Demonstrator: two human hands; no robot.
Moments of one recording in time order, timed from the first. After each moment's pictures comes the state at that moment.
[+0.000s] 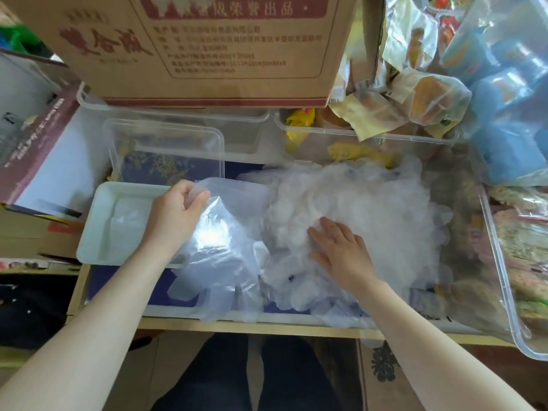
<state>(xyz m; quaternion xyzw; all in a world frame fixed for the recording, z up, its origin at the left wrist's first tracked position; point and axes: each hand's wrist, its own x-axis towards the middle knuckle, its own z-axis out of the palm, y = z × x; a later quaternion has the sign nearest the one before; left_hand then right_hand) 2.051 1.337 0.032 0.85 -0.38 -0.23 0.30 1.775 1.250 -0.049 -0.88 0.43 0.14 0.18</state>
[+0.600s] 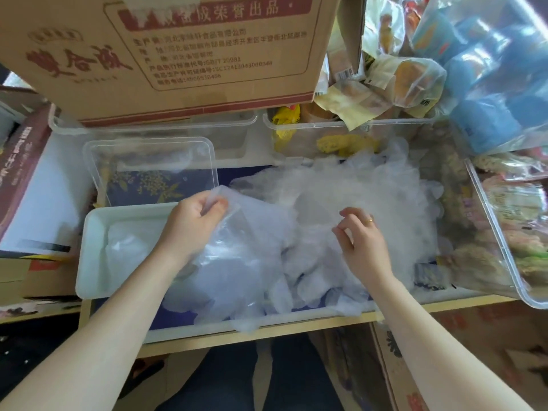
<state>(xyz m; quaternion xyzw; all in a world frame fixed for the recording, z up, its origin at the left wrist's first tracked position) 2.057 1.325 0.032 0.75 -0.41 -0.39 0.34 1.777 1.269 -0.035 -0.79 0.55 -0.19 0.18</state>
